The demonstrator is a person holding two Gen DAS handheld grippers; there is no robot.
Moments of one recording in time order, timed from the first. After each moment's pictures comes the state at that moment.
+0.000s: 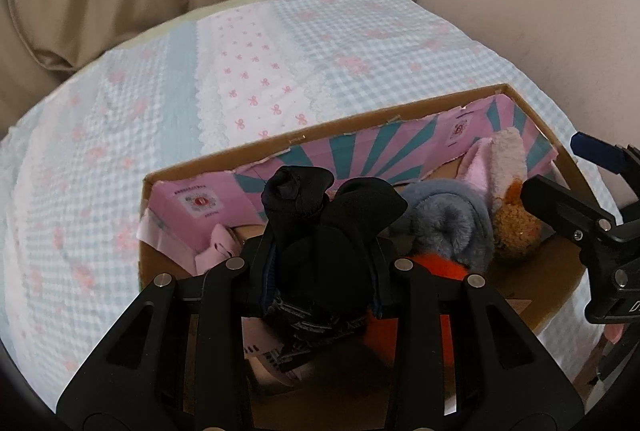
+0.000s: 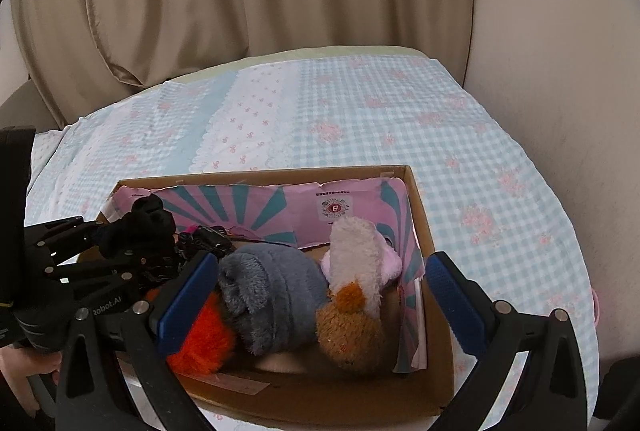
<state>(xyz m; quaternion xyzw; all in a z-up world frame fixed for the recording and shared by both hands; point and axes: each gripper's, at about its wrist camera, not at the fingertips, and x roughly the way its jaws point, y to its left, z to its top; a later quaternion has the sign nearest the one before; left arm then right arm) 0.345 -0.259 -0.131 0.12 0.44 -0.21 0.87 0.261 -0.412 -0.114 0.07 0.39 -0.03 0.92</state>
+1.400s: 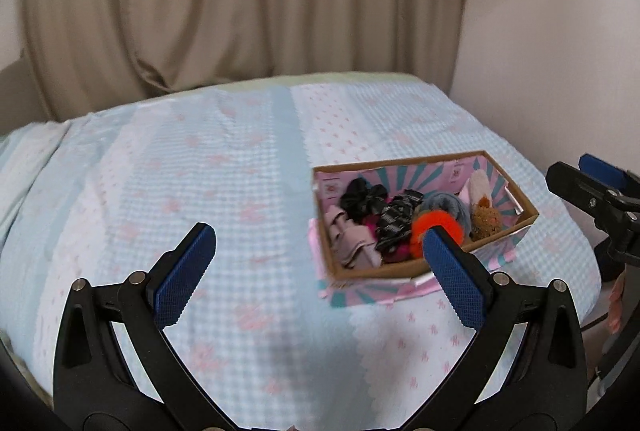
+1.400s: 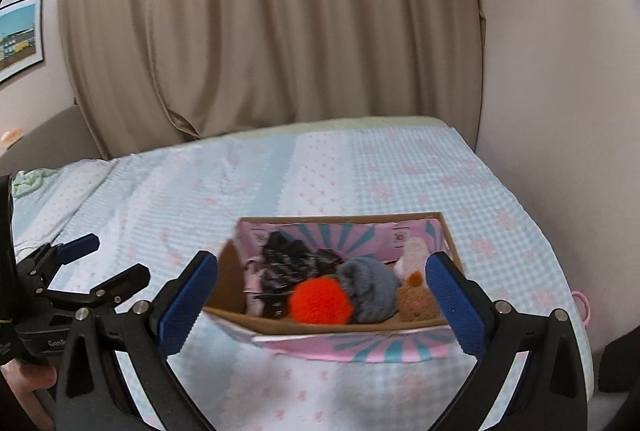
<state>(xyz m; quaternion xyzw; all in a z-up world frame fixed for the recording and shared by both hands) 0.193 -0.106 -0.013 0.04 0.32 -0.14 0.94 0.142 -0.323 -0.007 0.07 0.27 0.00 0.96</state>
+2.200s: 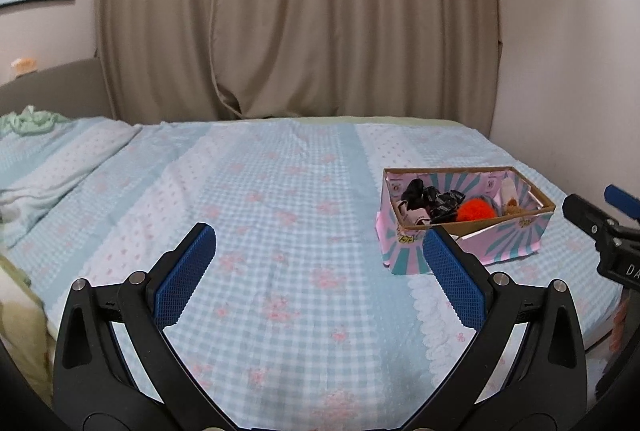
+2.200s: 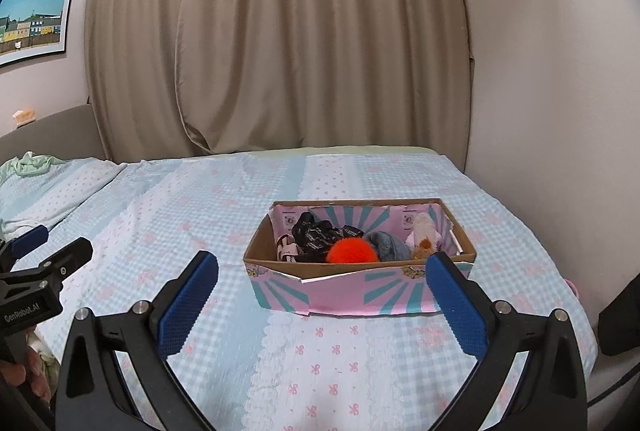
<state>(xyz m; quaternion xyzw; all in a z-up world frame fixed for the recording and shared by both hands) 0.058 -0.012 -0.027 0.02 0.21 -0.05 0.98 0.038 -0.250 -0.038 0.03 0.20 -0.03 0.98</state>
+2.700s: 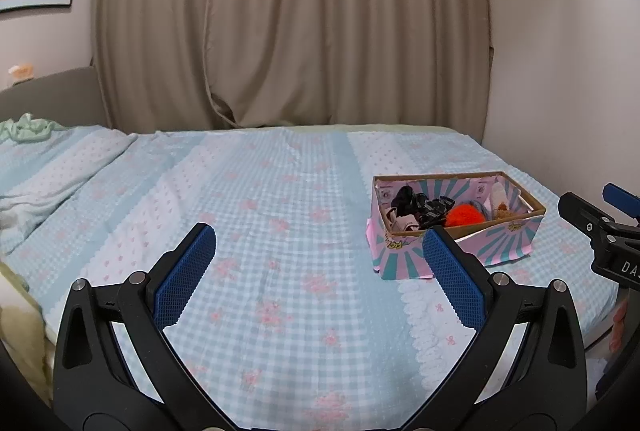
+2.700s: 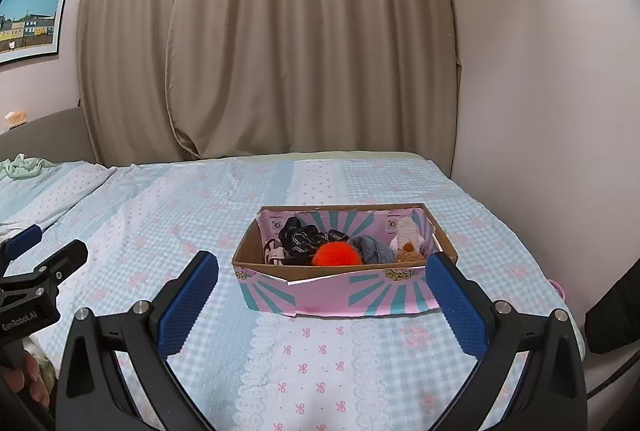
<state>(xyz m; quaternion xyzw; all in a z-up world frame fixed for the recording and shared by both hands) 0.048 -0.023 -0.020 0.02 0.20 -0.06 0.98 0.030 -0.256 -0.033 0.03 0.20 -0.05 0.98</state>
